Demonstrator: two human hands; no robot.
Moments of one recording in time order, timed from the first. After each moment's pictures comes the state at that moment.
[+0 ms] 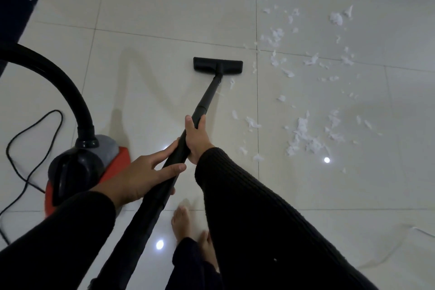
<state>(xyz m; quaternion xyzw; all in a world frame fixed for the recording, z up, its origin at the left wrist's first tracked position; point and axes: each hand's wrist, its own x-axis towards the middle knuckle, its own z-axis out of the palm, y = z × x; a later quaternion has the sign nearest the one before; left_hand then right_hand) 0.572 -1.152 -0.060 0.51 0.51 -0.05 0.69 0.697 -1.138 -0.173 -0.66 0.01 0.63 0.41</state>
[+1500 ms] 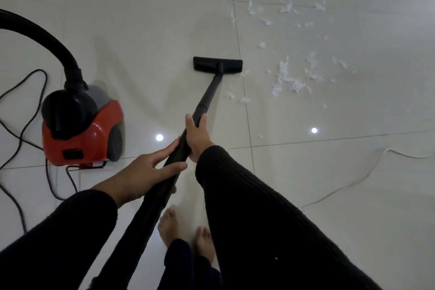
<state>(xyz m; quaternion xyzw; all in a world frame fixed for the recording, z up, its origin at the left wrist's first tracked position) 0.497 -1.348 -0.054 0.53 0.48 -0.10 0.69 0.622 -1.355 -0.164 -0.68 0.04 0.59 0.43</state>
